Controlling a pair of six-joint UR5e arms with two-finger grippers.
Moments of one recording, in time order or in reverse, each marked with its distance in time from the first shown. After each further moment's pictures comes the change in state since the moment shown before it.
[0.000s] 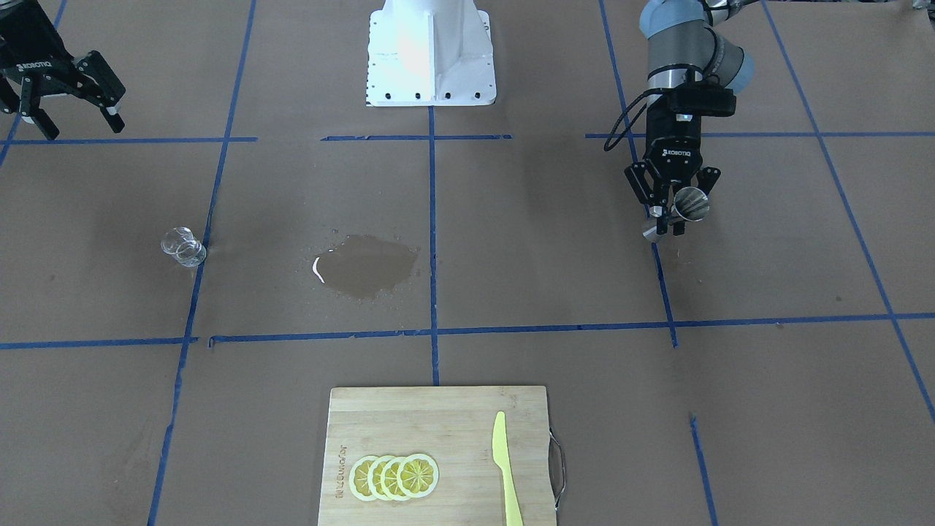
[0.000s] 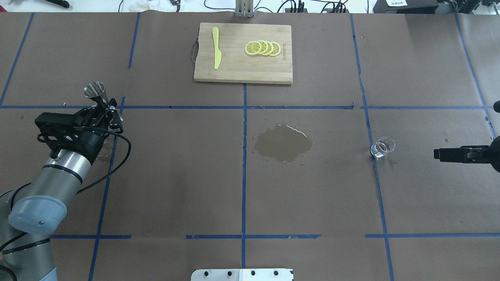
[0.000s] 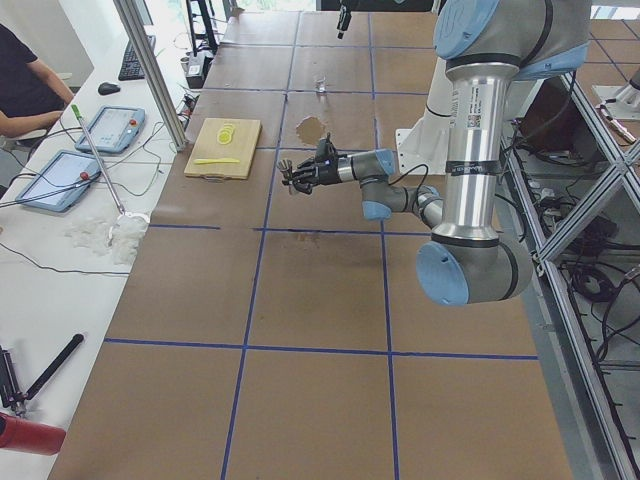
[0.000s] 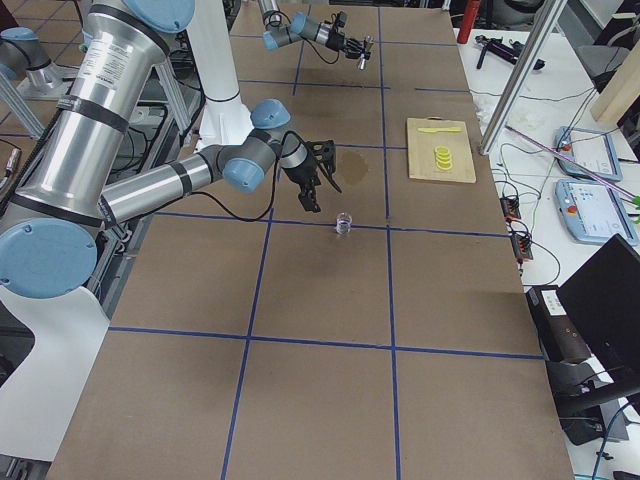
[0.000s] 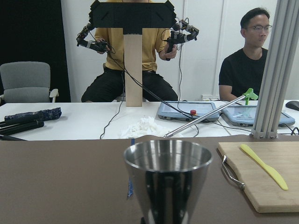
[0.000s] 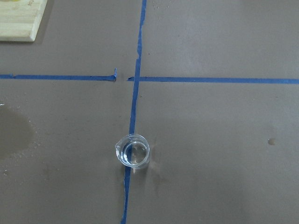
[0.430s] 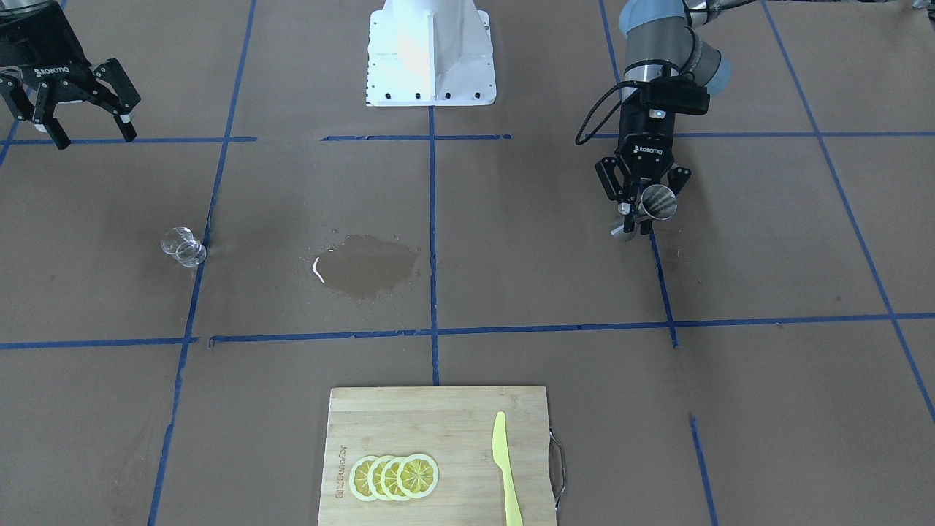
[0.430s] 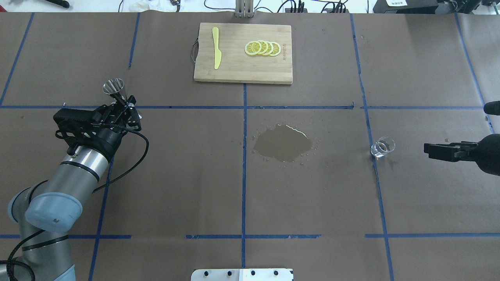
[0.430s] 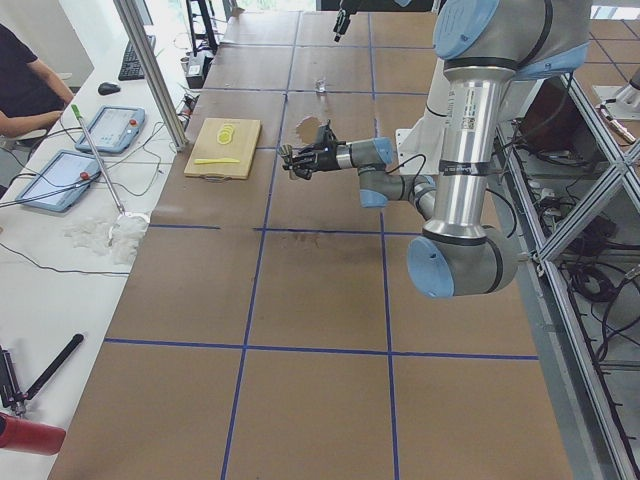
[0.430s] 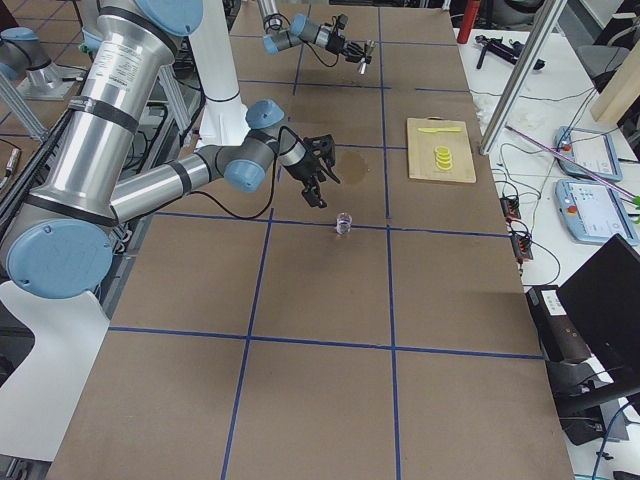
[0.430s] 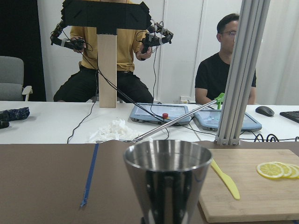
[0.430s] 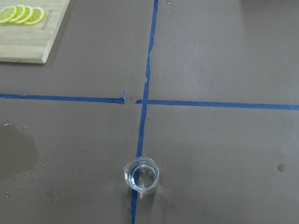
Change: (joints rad) left arm 0.008 -0.071 0.007 0.000 -0.030 0.013; right arm -0.090 0.004 -0.004 0.053 -0.173 0.035
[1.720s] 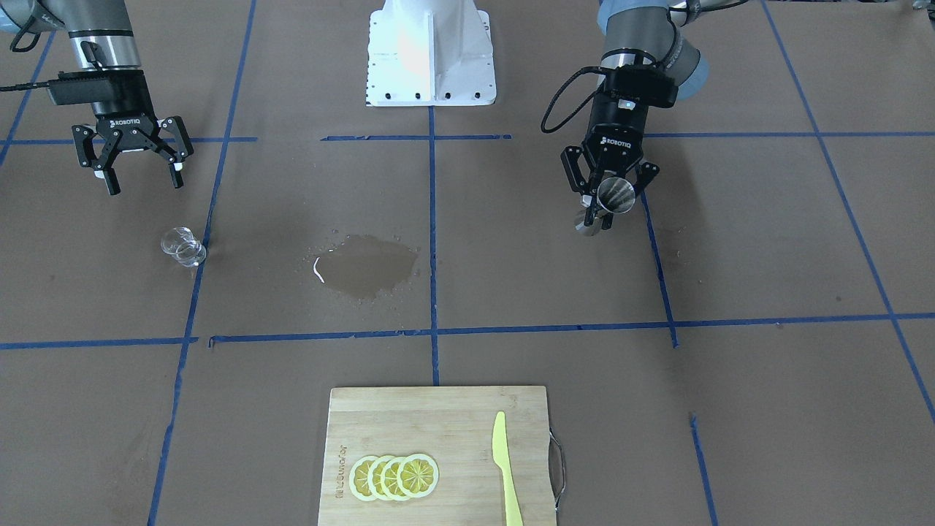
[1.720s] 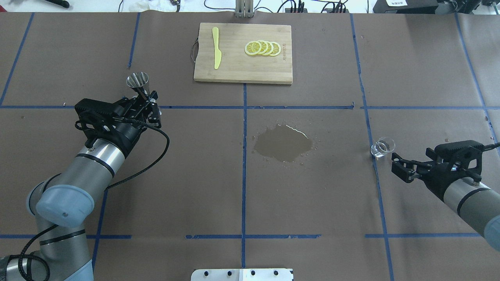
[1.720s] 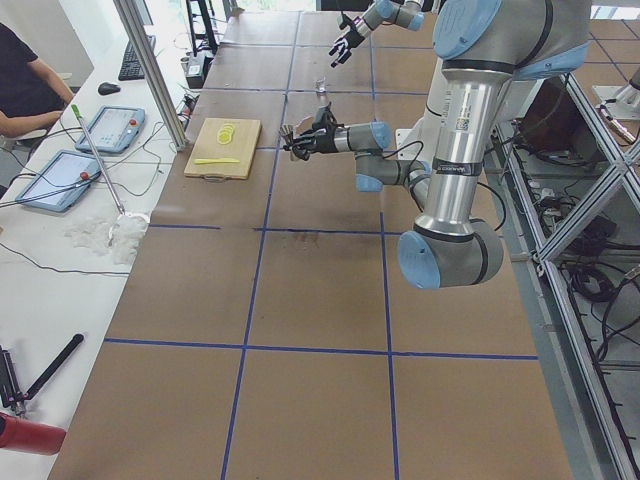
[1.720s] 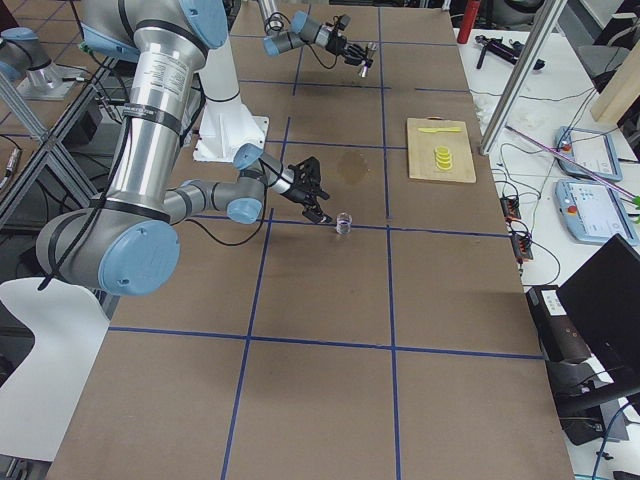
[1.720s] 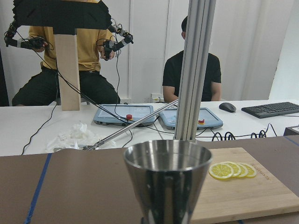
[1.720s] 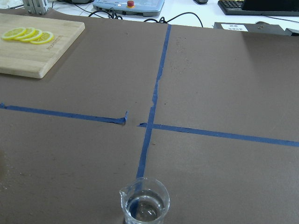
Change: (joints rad) left arm -0.010 -0.078 -0.010 0.002 -0.058 0.121; right arm -0.371 0.034 -0.268 0.268 -0.616 0.099
